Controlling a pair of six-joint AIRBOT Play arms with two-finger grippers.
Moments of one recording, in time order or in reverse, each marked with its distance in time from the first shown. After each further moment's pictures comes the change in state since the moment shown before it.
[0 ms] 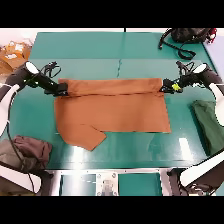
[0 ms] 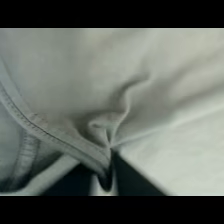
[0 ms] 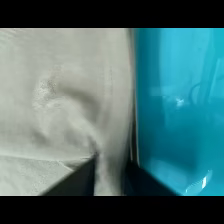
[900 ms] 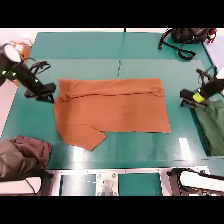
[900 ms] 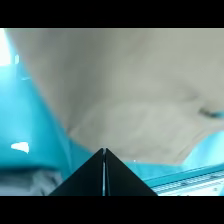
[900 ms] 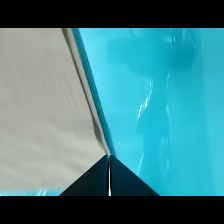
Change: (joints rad) left arm -0.002 0.308 -0.041 0.188 -0.496 -0.222; right arm -0.069 0.537 -0.420 -0.326 0.237 0.291
